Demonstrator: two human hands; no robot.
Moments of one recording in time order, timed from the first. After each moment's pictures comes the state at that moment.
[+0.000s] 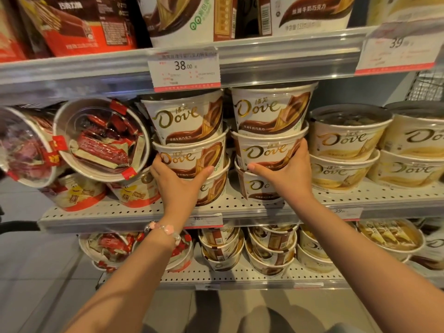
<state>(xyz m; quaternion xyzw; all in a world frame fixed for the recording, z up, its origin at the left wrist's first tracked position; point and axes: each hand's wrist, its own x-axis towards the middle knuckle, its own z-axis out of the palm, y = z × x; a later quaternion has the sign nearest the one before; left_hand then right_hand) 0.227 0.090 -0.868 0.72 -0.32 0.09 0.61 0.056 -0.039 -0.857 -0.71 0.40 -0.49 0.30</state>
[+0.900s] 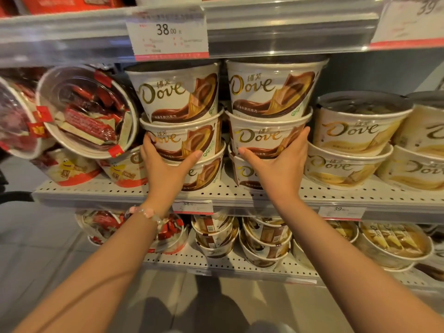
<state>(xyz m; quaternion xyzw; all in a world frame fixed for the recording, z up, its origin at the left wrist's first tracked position) 0.228 0.091 -0.873 0.72 -0.30 0.06 0.62 0.068 -0.033 -0.870 -0.69 0.42 -0.51 0.30</state>
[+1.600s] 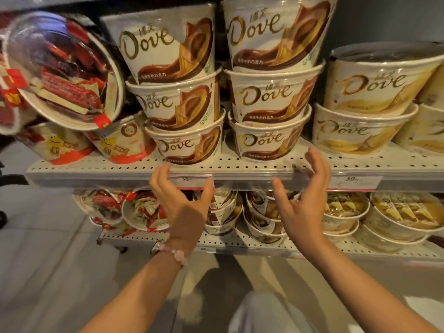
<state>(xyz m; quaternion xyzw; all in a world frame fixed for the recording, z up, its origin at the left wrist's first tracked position) 0.163 0.113 -0.969 0.73 -0.32 0.19 0.57 0.009 0.002 -0.965 -0.73 0.29 -0.56 0.26</state>
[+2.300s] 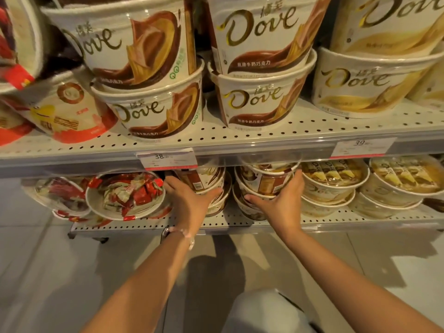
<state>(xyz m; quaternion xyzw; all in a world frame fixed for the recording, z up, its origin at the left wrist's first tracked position) 0.183 0.074 -1.074 0.87 -0.27 0.05 0.42 0.024 -0.021 -1.079 -0.70 0.48 -0.39 0.34</state>
